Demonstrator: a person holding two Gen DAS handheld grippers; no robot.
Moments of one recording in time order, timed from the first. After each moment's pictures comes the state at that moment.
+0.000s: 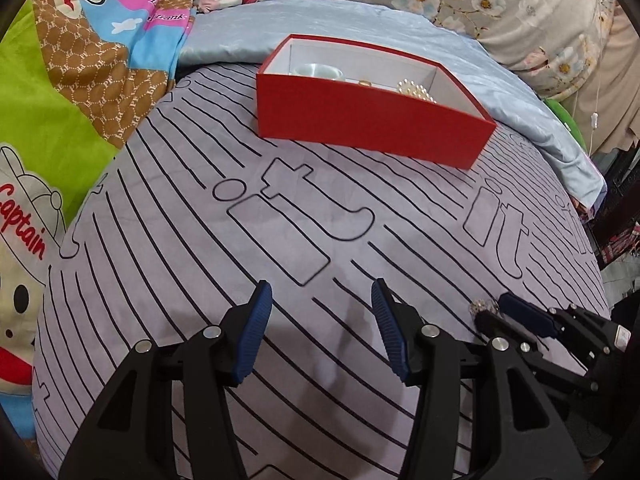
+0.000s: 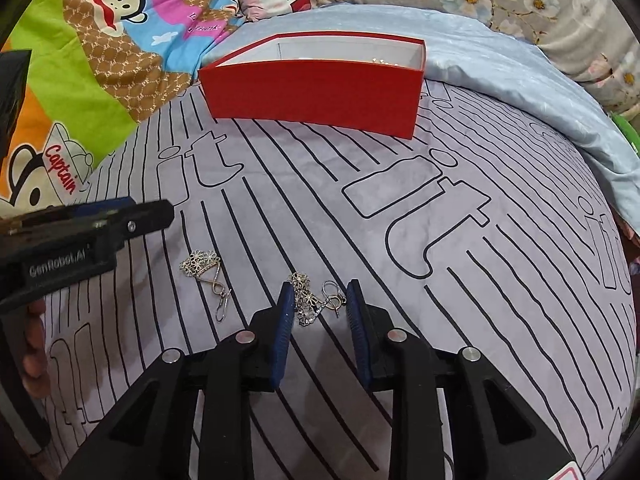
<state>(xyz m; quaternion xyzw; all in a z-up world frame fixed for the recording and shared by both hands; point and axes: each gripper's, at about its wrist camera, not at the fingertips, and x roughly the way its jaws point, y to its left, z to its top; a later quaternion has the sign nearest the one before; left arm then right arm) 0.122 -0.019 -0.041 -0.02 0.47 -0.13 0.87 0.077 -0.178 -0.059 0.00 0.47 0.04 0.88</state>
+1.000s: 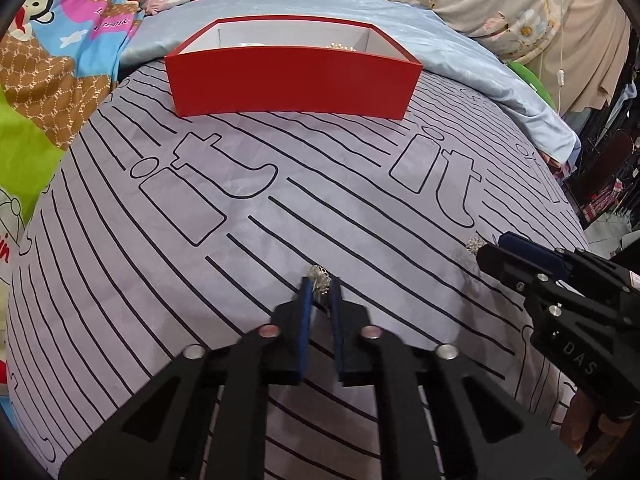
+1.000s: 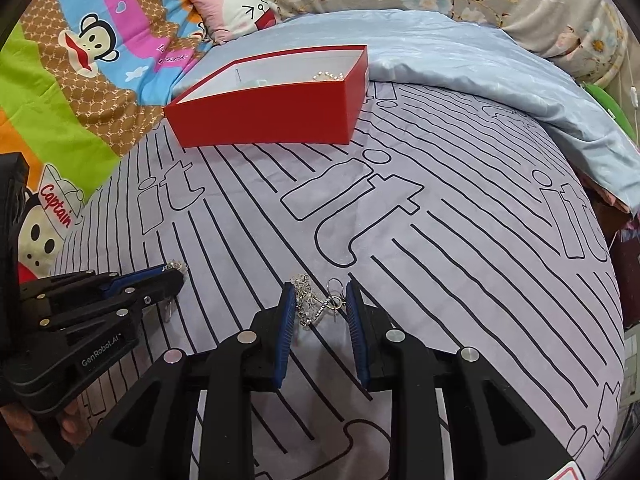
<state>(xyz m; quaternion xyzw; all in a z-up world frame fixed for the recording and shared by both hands) 0.096 -0.069 -0.055 0.01 0.48 -0.19 0.86 0.061 -0.218 -0.042 0.05 0.46 0.02 0.89</state>
